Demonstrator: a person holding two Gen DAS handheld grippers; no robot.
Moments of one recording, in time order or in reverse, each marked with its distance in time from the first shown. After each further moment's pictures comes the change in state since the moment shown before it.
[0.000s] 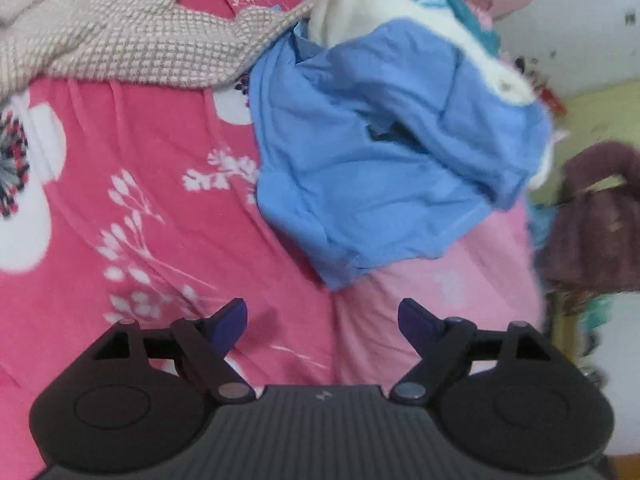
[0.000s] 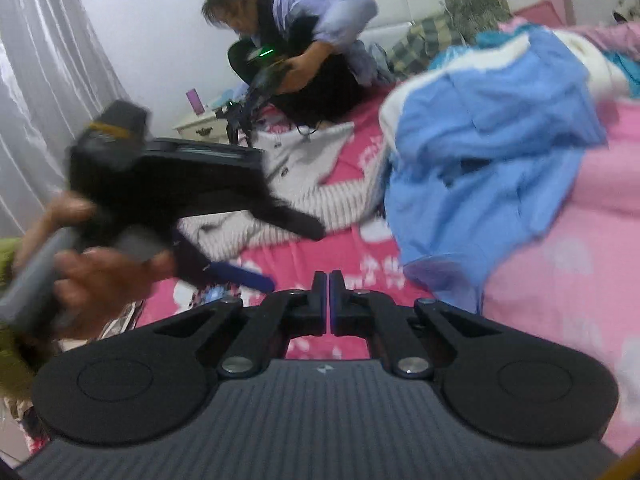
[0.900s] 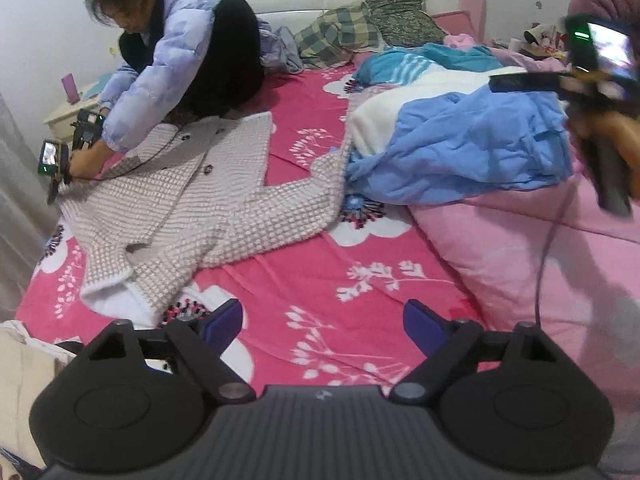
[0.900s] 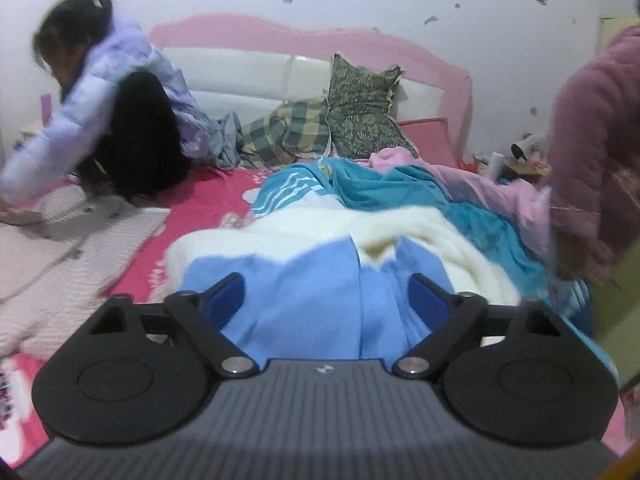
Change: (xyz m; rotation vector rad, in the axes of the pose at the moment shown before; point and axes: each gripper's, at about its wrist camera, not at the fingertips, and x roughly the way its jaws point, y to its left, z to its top) left arm -0.117 -0.064 -0.066 0.423 -0.384 0.528; right arm 0.158 -0.086 0.201 -0.230 -0.171 -0.535
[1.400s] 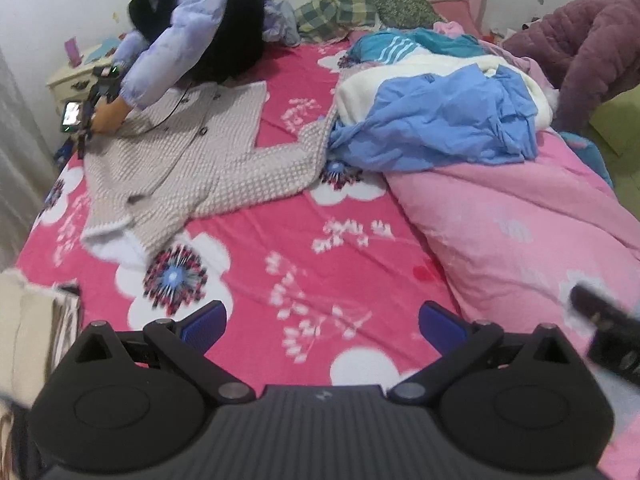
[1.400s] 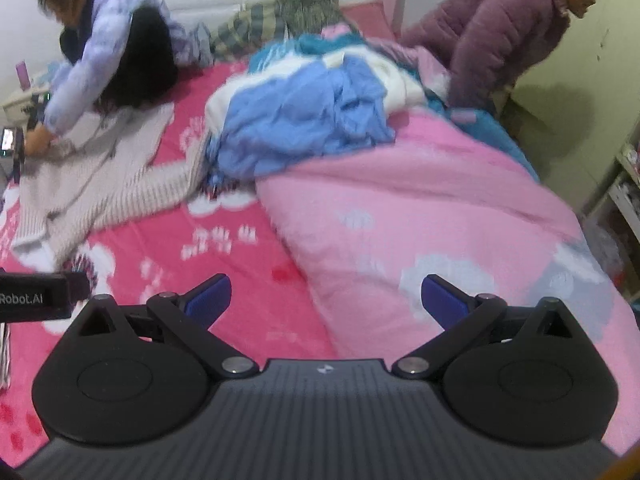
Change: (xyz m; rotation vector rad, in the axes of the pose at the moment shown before) left arm -0.050 -0.017 -0.020 -0.042 0.079 -0.057; right arm -0.291 0.065 -0.107 0.196 0.290 -0.112
